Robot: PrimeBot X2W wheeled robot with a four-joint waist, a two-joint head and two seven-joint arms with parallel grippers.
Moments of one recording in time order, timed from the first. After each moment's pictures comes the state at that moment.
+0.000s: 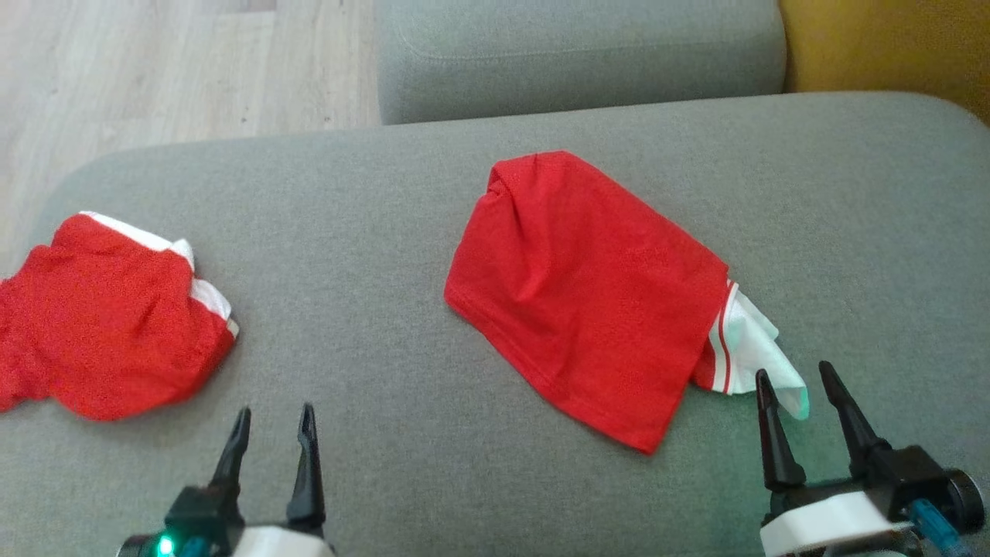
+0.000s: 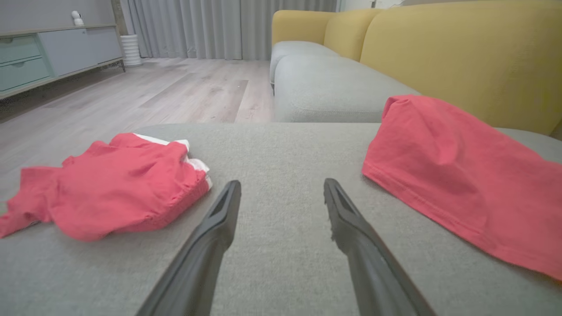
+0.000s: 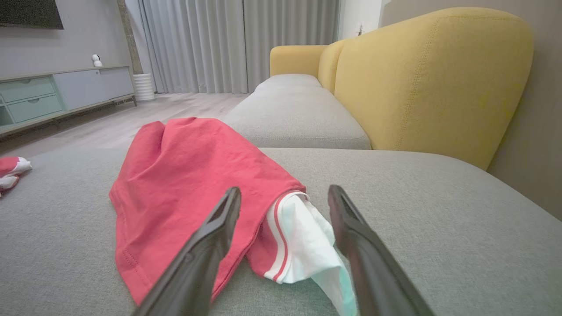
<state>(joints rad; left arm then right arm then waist) 0.18 0.10 -0.21 0.06 -0.16 0.14 -0.25 0.12 -0.05 0.00 0.16 0.02 0.12 -0.25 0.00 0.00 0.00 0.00</state>
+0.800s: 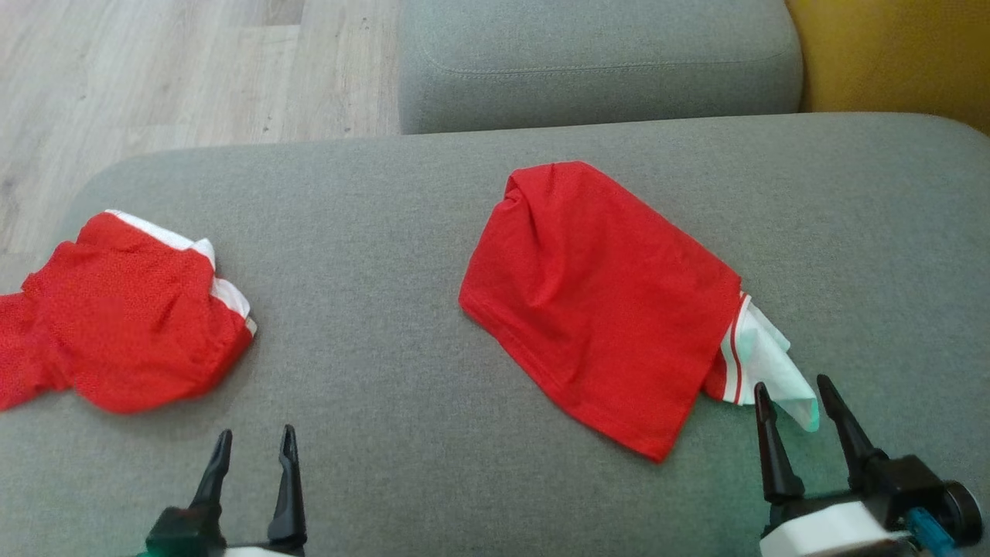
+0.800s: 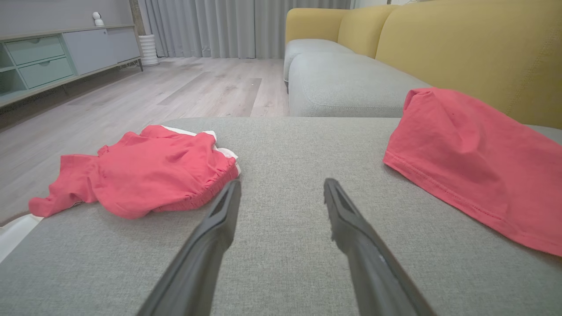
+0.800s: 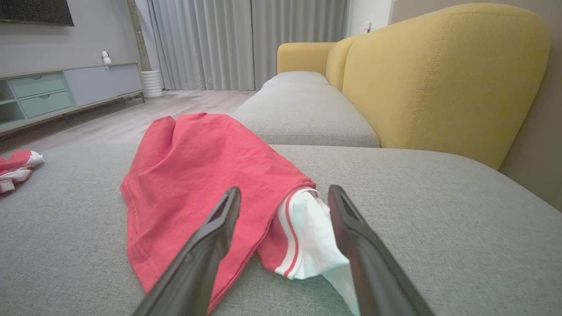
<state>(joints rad) 0.25 0.07 -0.12 0.06 -0.11 0.08 -0.25 0.14 -0.04 0.00 0.18 0.02 0.12 -0.25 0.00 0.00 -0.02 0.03</state>
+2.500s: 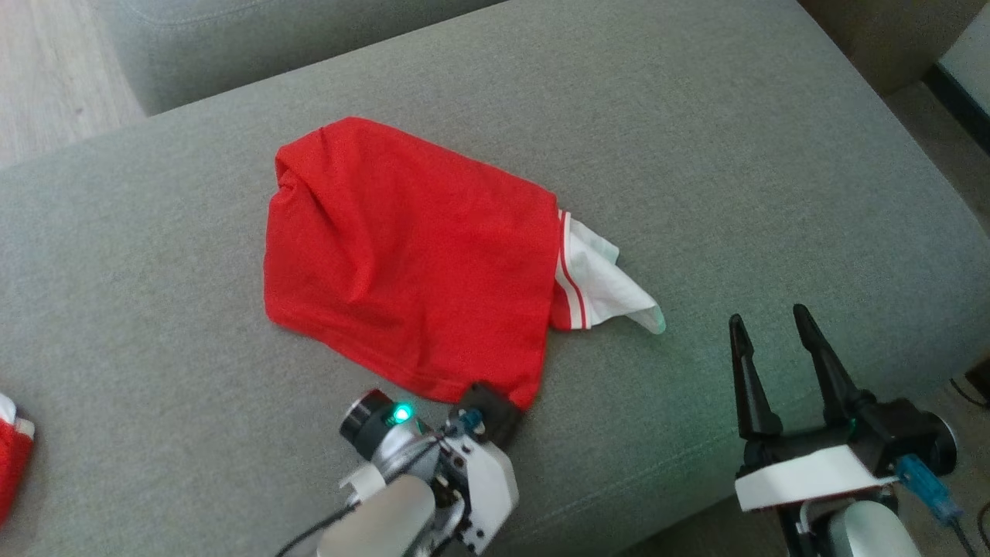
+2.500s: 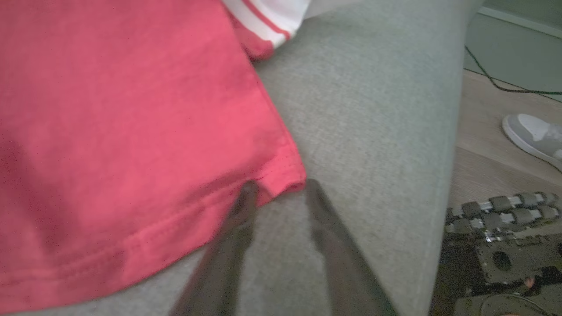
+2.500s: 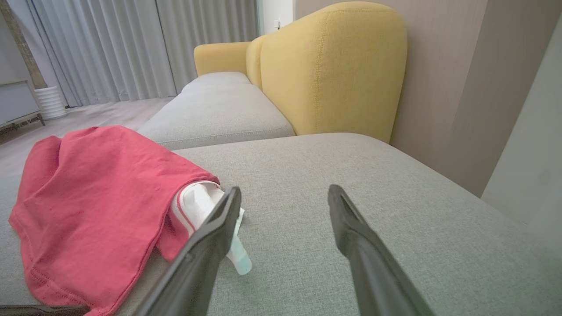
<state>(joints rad) -0.41 0.05 -0.92 0.67 -0.24 0.01 -0.01 0.02 -0.04 0.07 0.14 0.07 0.12 -0.25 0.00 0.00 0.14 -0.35</state>
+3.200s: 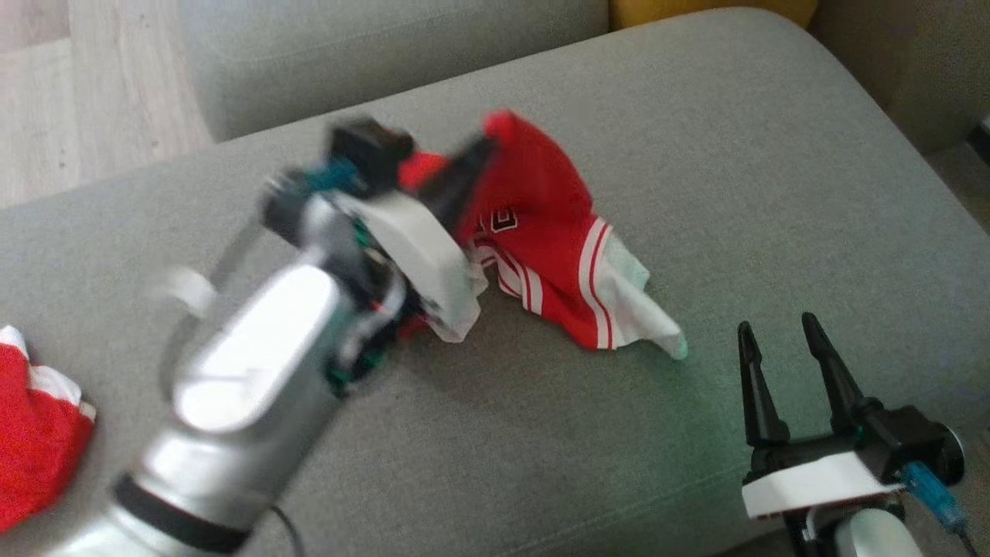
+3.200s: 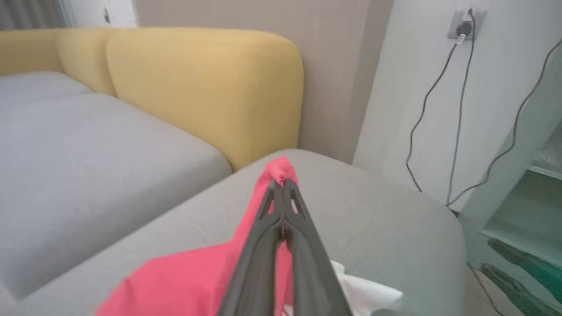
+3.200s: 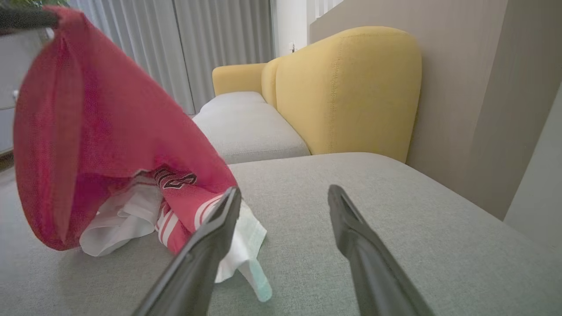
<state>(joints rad) -0.66 0.20 -0.70 0.22 -0.57 0.04 0.12 0.04 -0.04 0.05 0.14 0.07 0.12 -0.25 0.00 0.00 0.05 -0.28</state>
